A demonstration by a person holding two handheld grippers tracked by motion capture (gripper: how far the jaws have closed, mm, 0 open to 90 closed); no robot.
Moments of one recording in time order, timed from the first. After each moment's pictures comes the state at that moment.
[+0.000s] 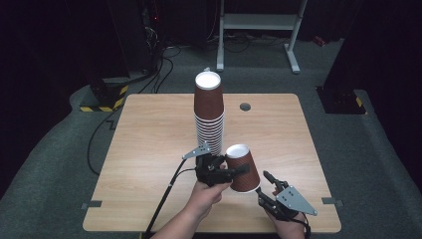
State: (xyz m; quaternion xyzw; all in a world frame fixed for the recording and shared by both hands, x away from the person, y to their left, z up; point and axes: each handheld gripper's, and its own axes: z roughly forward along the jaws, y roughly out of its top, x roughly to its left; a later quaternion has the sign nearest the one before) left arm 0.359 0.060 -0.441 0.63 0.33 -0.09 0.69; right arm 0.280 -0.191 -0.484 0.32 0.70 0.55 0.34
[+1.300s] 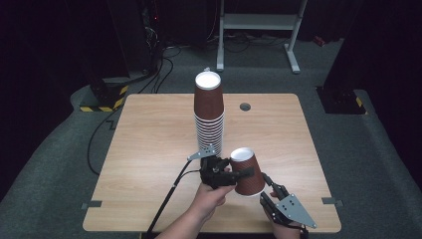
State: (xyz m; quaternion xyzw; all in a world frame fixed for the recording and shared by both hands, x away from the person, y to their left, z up) left arm 0.356 0.049 -0.446 0.64 0.33 -0.10 0.69; right arm 0.269 -0.187 -0.490 0.30 0.65 0.58 0.39
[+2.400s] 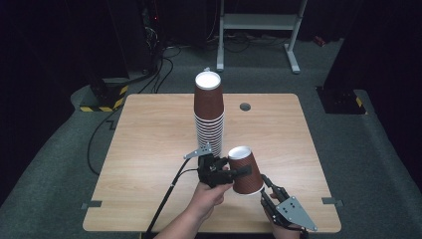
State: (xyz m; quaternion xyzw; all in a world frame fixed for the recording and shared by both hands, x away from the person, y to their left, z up) left arm 0.359 0.055 -0.444 0.63 0.33 -0.12 0.70; right arm 0.265 -0.188 -0.492 0.29 0.65 0.58 0.40
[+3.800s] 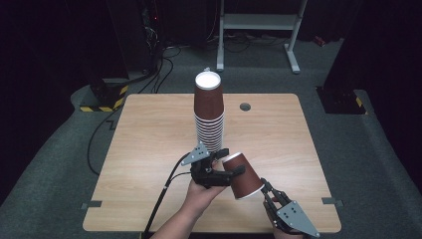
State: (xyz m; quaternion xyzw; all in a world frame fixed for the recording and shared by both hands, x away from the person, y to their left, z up) left arm 0.347 0.069 -0.431 0.67 0.33 0.04 0.67; right arm 0.253 -0.190 -0.485 0.27 0.66 0.57 0.41
